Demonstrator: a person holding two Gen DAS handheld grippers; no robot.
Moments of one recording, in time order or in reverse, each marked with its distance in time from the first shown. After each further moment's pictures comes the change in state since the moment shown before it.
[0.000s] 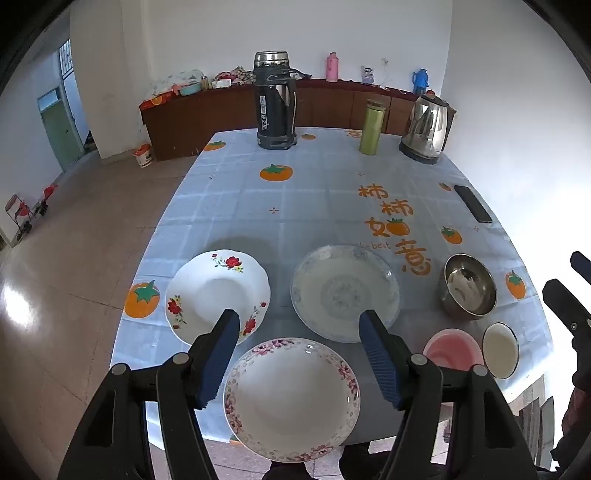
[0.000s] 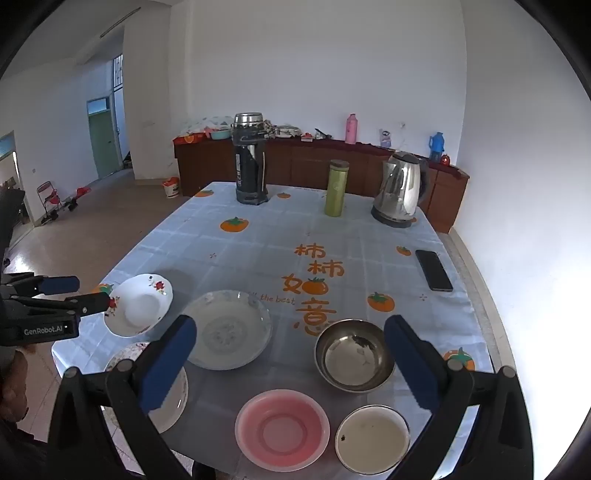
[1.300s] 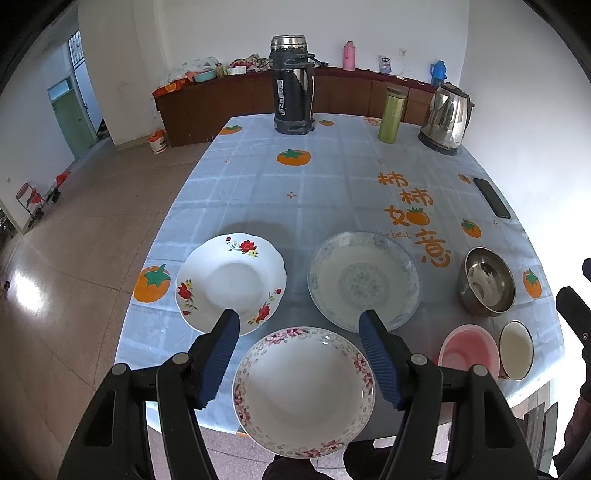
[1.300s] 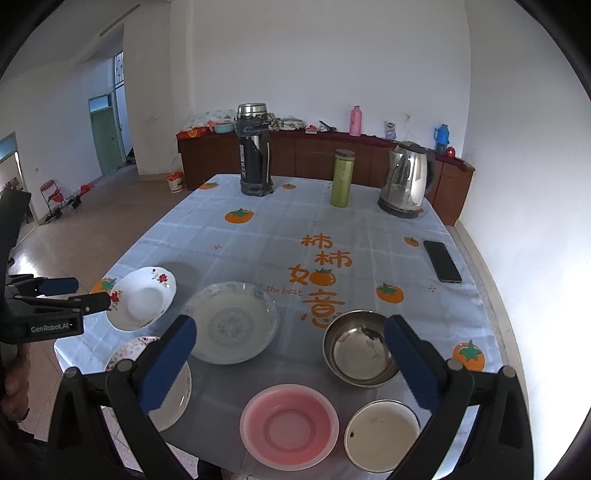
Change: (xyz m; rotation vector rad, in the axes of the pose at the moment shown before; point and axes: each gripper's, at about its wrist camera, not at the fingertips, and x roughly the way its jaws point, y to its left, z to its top) left arm 0.015 0.003 -0.005 -0.029 0.063 0.052; right arm 0.013 0.001 -0.011 0.013 0.022 0.034
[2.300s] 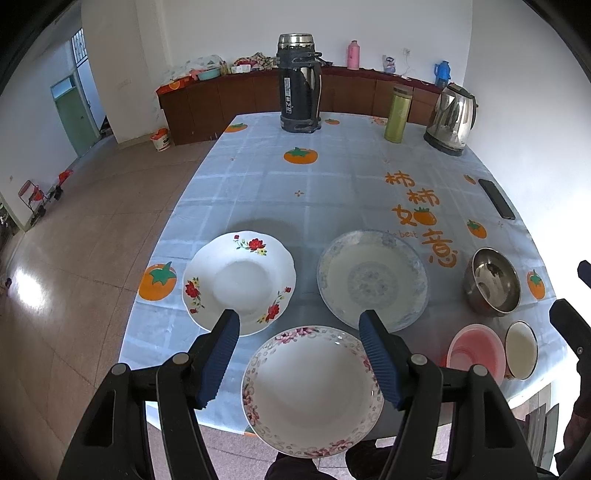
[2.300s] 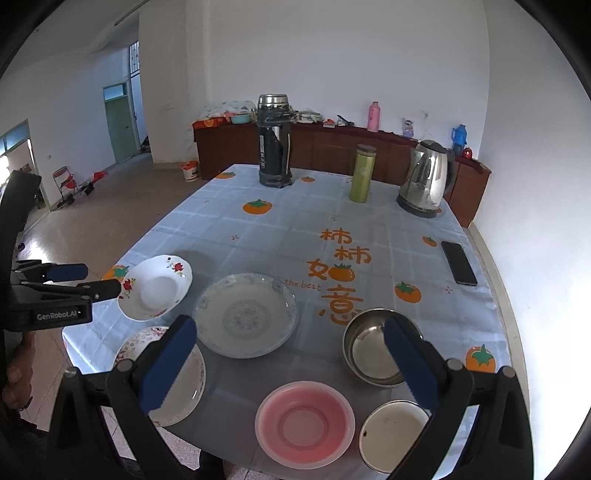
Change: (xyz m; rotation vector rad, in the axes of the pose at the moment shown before) left arm 0.003 0.014 -0.002 -0.013 0.008 0.006; right arm 0.008 0.016 0.003 -0.041 0.031 0.052
